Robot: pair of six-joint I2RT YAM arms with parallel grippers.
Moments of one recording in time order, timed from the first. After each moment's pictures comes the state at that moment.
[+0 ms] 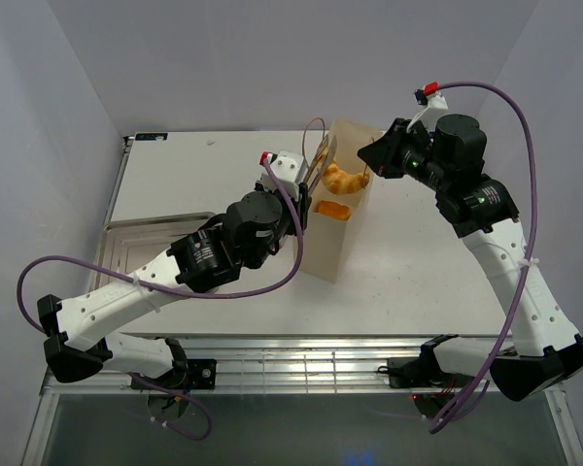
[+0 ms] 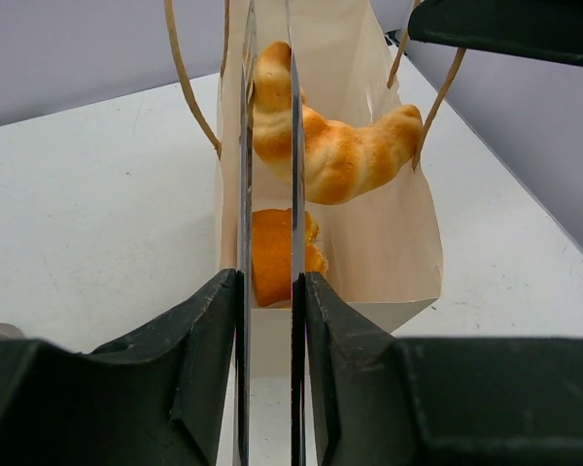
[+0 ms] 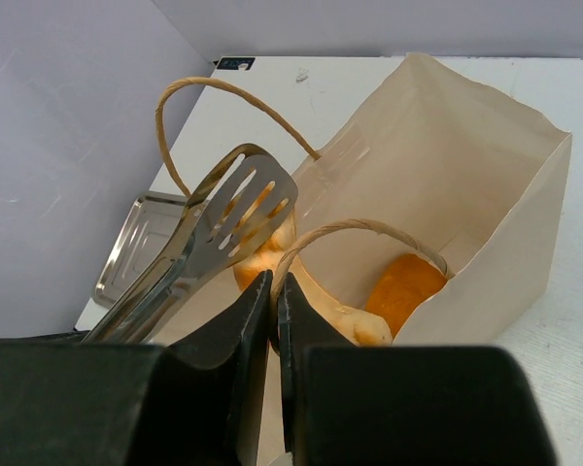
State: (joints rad) left arm -1.13 1.26 1.40 -0.34 -0.65 -0.21; right arm 0.41 1.22 1.52 -0.51 -0.23 0.43
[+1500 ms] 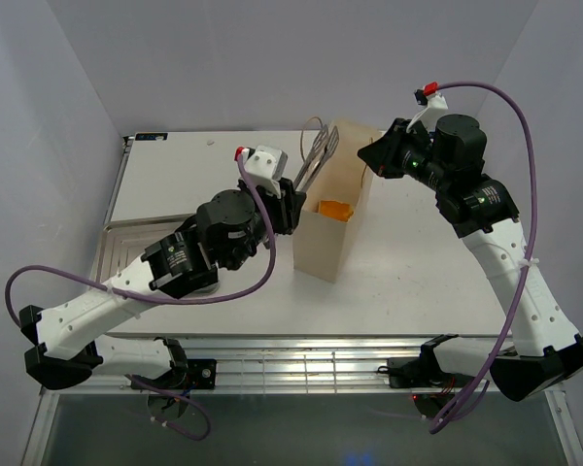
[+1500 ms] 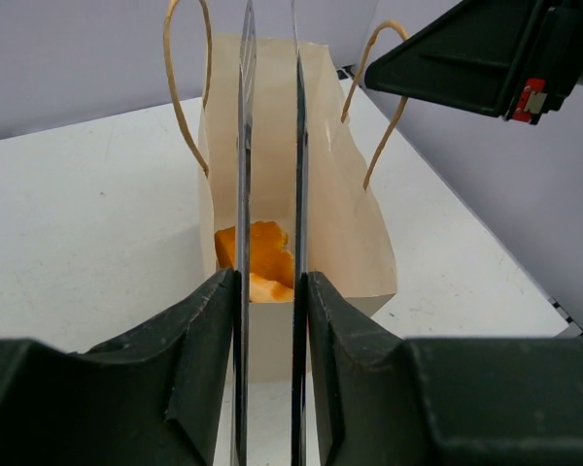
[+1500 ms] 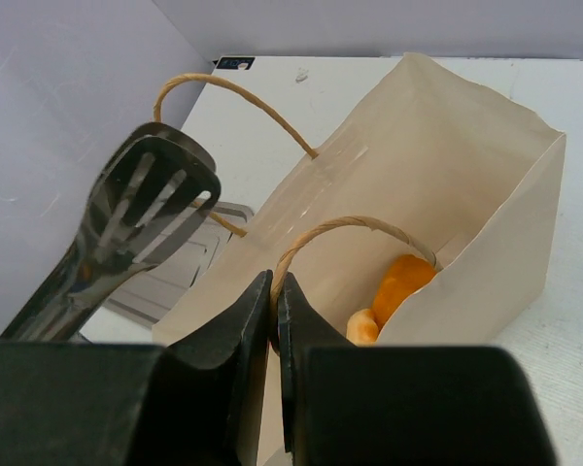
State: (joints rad) left arm -1.13 1.18 1.42 -0.36 -0.59 -0.24; right arm 0.41 1.22 1.52 -0.51 -0.23 0.43
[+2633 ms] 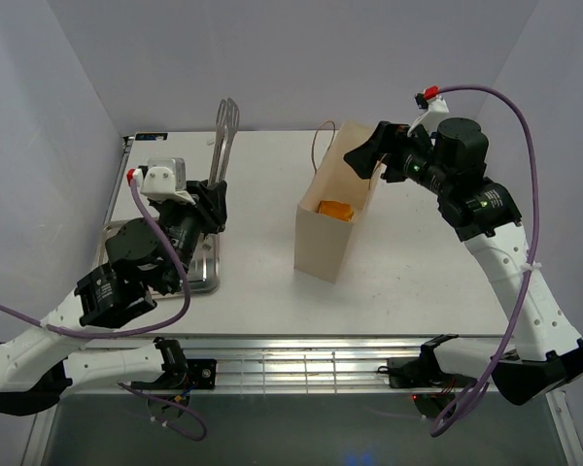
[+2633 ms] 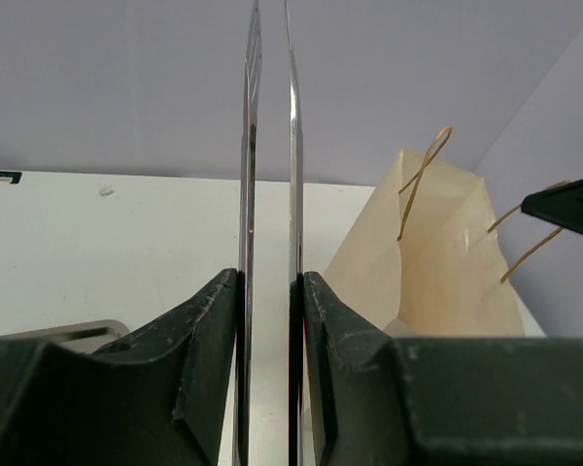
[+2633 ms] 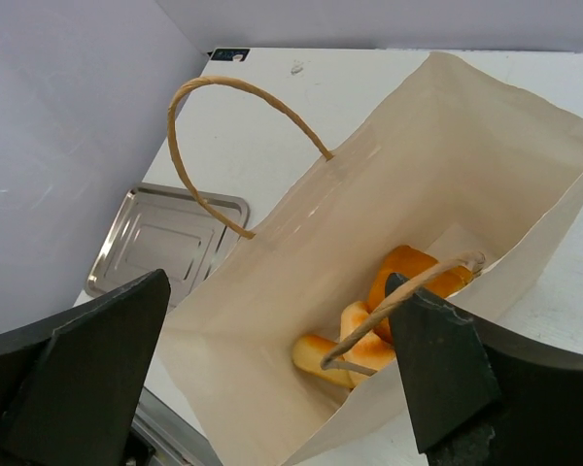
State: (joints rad) left arm -1.13 0.86 1.30 -0.30 -0.91 -0.14; right arm 0.41 1.20 1.51 -0.53 -0.23 0.41
